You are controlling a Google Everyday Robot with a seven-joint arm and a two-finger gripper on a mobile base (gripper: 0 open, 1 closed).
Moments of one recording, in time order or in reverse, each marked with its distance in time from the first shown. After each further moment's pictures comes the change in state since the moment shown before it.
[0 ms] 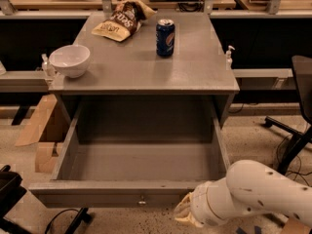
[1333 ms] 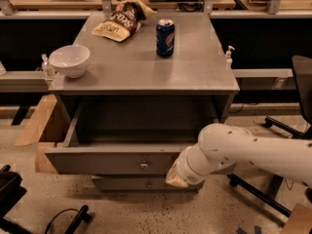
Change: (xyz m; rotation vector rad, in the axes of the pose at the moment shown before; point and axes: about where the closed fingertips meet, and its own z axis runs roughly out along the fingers) arm -0.035 -0.099 0.025 0.043 0.089 -0.061
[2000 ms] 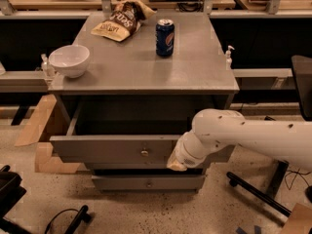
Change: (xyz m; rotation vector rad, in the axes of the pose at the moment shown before) arm -0.004 -0.053 0.003 0.042 0.058 0.021
